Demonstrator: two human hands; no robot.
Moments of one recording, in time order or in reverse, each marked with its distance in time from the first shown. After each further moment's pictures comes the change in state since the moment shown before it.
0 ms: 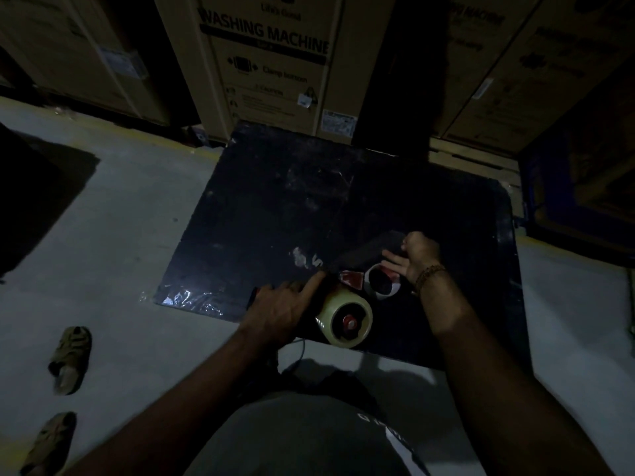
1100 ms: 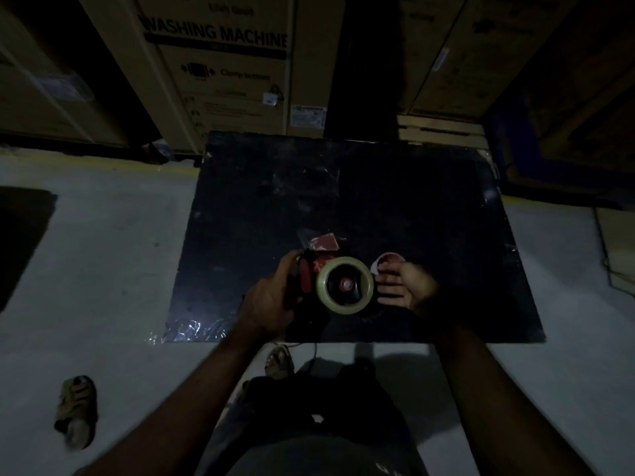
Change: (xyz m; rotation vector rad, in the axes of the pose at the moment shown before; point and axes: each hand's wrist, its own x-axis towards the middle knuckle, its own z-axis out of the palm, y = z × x) left_hand 0.019 -0.083 0.010 -0.706 0.043 -0.094; right_hand -0.036 0.062 0.005 -0.159 -0.154 0.206
